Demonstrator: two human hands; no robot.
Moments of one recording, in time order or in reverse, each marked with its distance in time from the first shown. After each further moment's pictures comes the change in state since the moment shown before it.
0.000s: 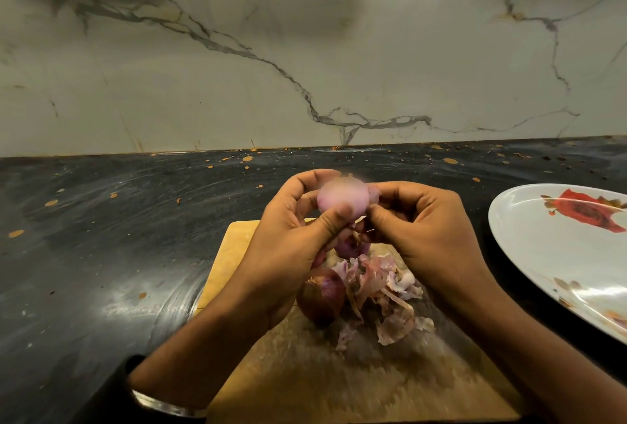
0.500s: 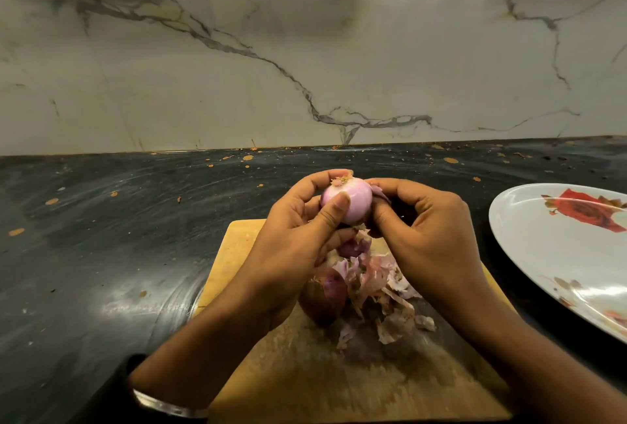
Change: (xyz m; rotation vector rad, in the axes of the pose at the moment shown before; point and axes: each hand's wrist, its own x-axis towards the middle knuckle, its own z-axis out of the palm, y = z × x) left_hand -0.001 0.000 0.002 -0.006 -0.024 -0.020; right_hand -0.001 0.006 0.004 -0.255 0.109 -0.209
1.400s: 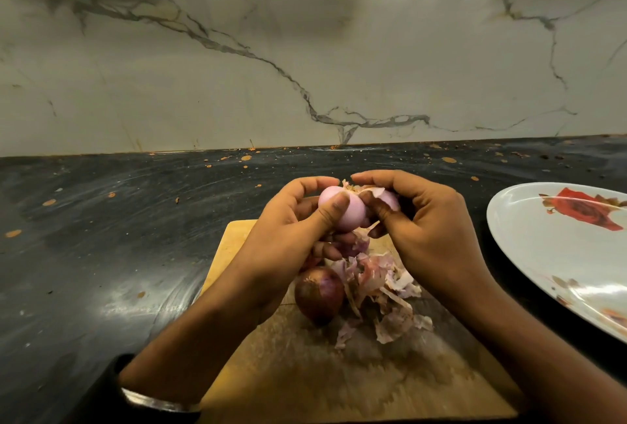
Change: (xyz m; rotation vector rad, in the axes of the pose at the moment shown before) left_hand -0.002 0.010 -0.003 0.121 0.015 -0.075; right_hand 0.007 0.005 -0.007 0.029 -0.091 -0.017
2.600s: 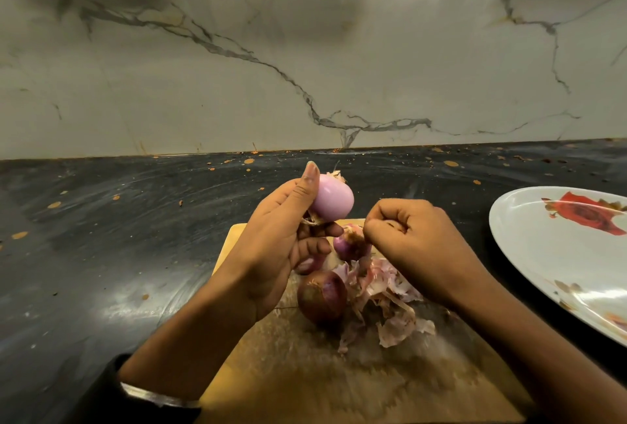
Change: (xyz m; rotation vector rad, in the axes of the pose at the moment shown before) left_hand 0.005 0.005 -0.002 -0.157 0.101 -0.075; right_hand 0.000 -0.023 -0.003 -0.225 -0.243 0.265
